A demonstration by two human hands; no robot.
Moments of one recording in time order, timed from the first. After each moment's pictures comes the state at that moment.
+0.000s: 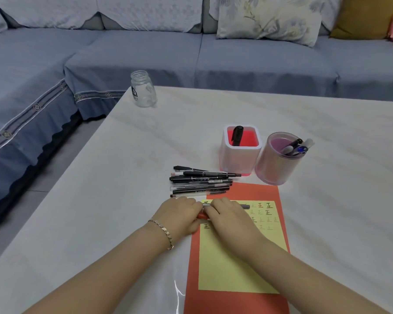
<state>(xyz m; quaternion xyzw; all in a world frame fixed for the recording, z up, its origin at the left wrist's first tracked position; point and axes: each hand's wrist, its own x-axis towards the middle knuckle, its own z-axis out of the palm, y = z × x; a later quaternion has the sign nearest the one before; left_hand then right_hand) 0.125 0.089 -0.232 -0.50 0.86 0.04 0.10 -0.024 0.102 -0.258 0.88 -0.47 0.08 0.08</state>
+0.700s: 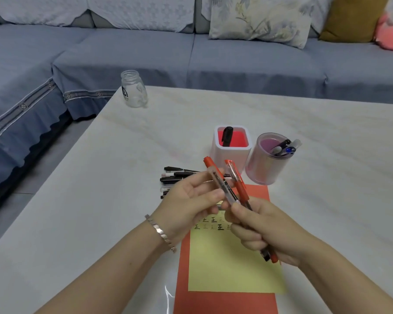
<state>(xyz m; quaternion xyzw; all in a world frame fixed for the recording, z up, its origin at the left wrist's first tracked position) 0.095 0.113 -0.164 -0.34 0.42 0.72 -0.44 -0.070 0.129 -0.164 0.43 -0.36 0.31 -0.77</state>
